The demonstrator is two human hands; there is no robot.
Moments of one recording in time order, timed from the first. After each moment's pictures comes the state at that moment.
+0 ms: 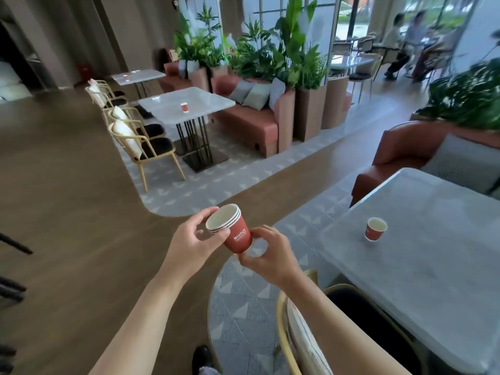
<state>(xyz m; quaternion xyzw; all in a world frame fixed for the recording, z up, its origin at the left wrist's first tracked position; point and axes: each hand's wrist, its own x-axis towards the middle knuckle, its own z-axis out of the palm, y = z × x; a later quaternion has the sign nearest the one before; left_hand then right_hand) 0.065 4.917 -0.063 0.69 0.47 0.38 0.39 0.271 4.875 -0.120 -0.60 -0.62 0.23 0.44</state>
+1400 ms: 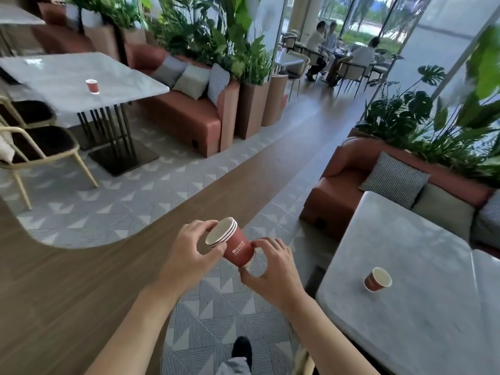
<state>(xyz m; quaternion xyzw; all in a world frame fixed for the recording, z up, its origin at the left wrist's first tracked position) 0.074 5.335 -0.120 0.78 0.36 0.30 0.41 0.266 5.211 -0.144 -0.76 -0.57 0.06 0.28</state>
